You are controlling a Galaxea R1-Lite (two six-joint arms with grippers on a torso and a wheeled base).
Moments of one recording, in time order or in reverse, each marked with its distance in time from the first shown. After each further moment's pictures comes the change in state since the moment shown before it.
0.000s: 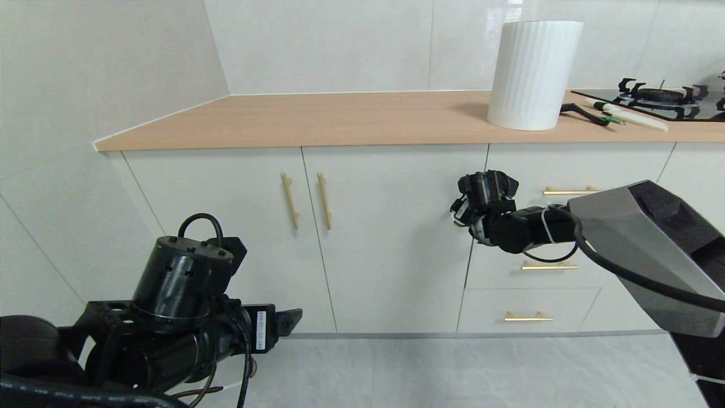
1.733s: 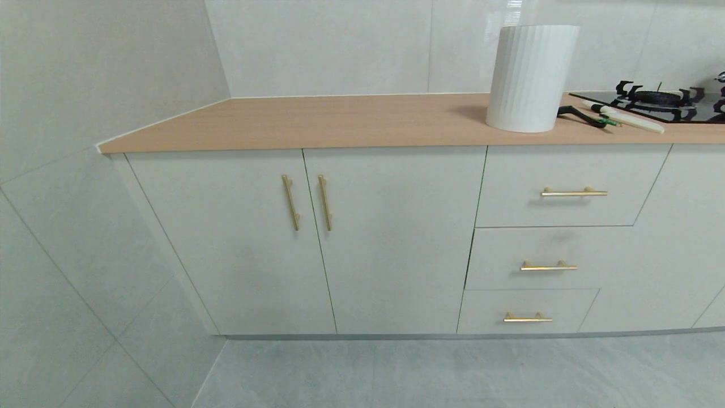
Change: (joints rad) left arm 0.250 -1.172 0.357 0.419 0.188 0.444; right arm -0.342 -2.187 1.584 0.012 -0.026 -0.805
